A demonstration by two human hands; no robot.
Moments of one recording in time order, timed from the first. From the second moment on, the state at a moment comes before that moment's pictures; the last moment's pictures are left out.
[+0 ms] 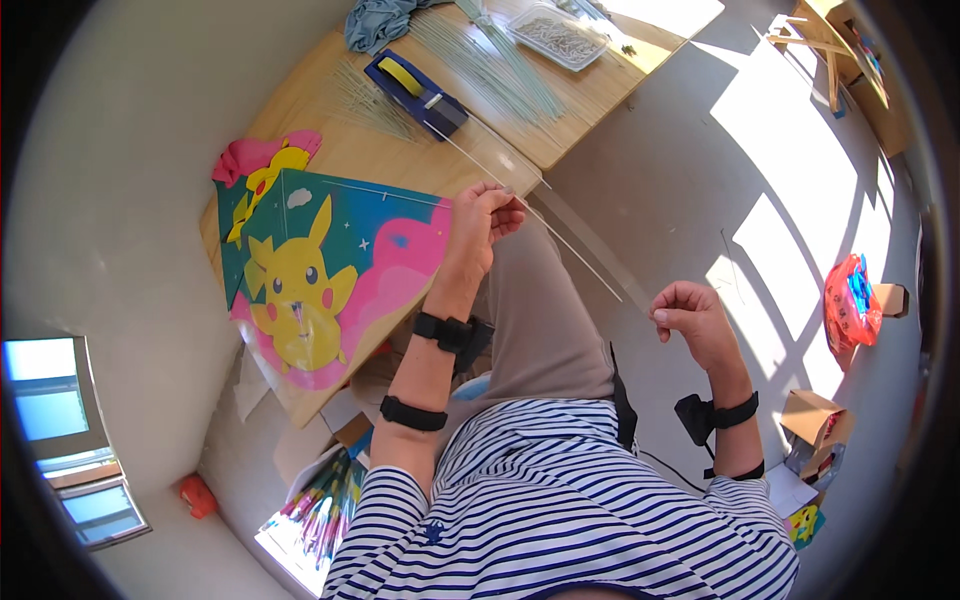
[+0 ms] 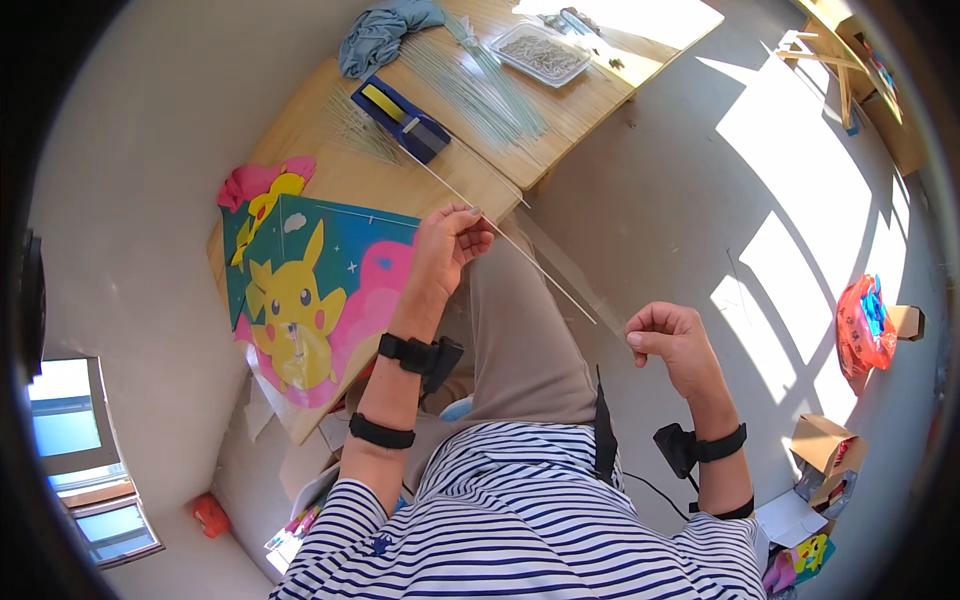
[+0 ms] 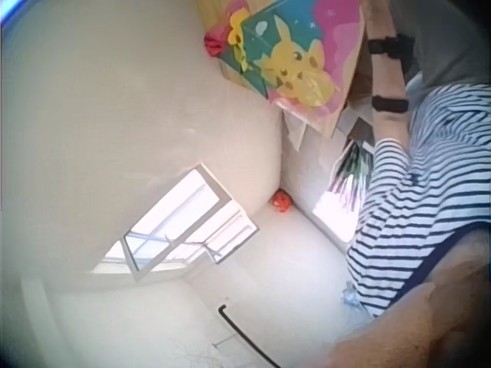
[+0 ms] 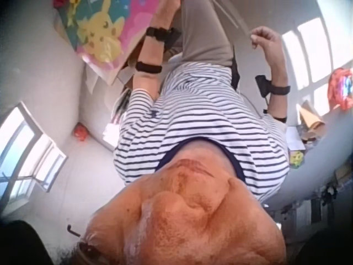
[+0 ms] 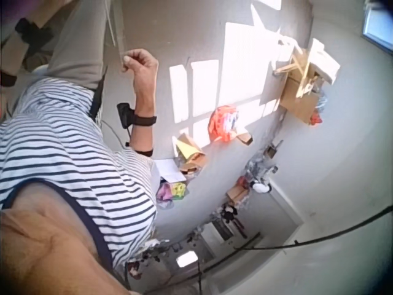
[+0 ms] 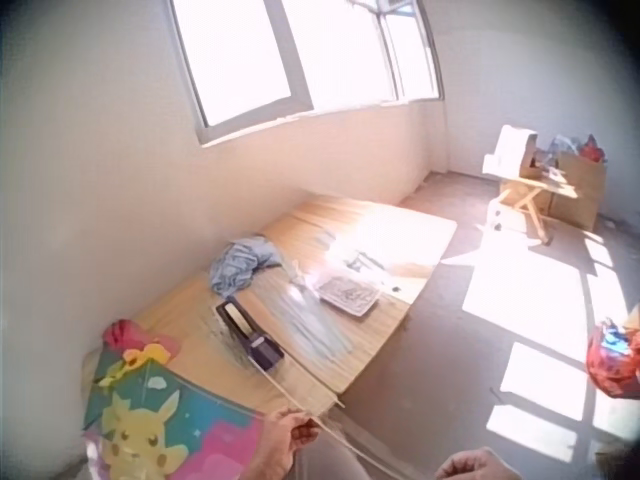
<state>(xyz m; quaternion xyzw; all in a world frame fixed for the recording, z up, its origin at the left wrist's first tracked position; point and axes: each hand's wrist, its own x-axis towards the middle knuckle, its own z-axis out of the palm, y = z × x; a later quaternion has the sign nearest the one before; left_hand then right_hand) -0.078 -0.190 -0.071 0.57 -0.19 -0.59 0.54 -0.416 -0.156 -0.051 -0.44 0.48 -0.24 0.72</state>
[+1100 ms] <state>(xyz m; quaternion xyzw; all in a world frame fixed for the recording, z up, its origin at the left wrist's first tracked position) 0.090 -0.334 -0.060 0.64 -0.69 0.18 0.29 -0.418 -0.172 -0.072 -0.37 0.53 -0.18 0.74</state>
